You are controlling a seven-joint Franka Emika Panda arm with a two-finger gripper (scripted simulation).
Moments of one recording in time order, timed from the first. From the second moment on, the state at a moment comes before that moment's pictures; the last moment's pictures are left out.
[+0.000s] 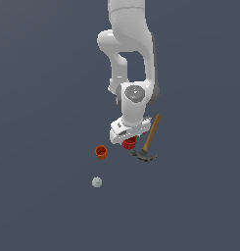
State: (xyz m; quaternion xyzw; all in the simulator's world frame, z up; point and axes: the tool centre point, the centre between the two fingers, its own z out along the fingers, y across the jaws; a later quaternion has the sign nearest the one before) arm -0.045 0.052 0.059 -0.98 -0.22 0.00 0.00
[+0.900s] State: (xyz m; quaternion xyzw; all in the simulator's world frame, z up) arm -0.045 0.052 0.048 -0.98 -0.22 0.00 0.00
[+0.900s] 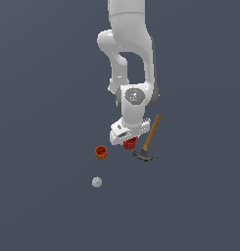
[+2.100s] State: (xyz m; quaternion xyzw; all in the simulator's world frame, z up) arm -0.005 0.085 0.187 -0.98 -0.22 0.00 0.00
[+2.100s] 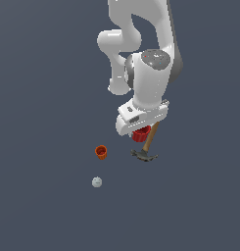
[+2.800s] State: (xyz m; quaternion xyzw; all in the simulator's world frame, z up) arm 0.035 0.115 0.316 -0.98 -0.22 0.00 0.00
